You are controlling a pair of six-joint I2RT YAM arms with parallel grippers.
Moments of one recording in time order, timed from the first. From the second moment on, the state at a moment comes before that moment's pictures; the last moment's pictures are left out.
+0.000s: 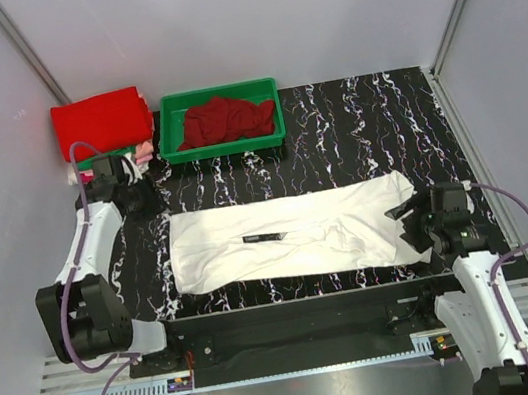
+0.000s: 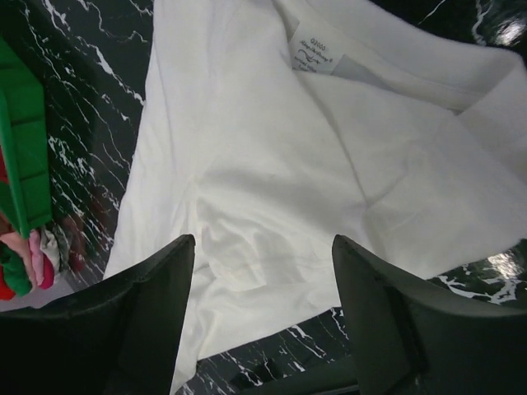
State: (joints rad) left arm 0.09 1.41 1.06 -0.70 0.21 -0.25; right arm -0.07 0.62 0.50 -0.74 -0.07 1.04
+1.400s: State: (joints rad) left arm -0.80 1.72 0.87 -0.27 0.54 -0.75; right arm -0.09 2.72 2.49 -0.55 -0.29 0.80
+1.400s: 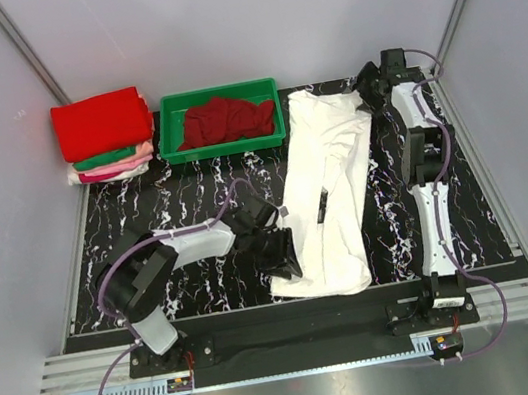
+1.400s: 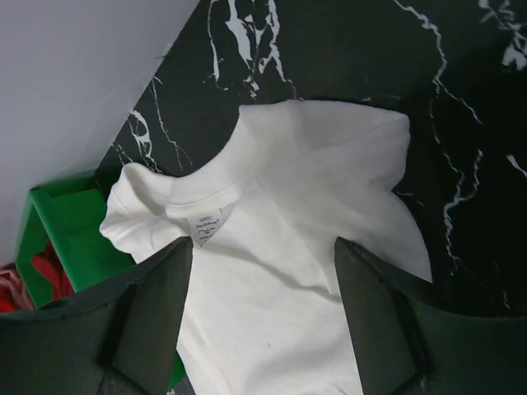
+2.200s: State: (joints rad) left arm -1.03 1.76 1.15 -0.46 0.29 -0.76; right arm -0.12 1.98 1.92 -0.60 -0.30 0.66
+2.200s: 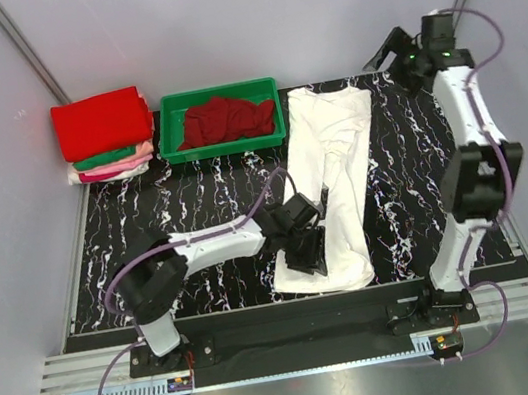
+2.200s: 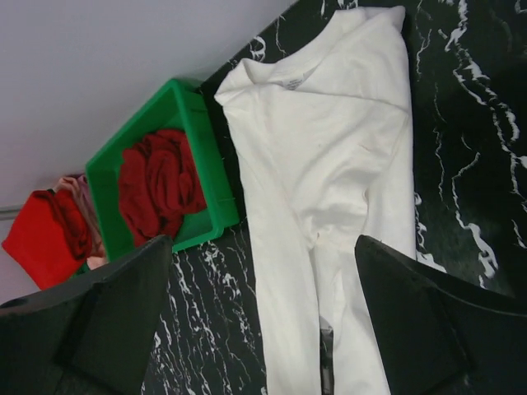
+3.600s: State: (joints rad) left arm -1.15 2.00 1.37 -0.58 0.13 -0.83; right arm -0.14 1.21 1.28 -0.75 -0.31 0.53
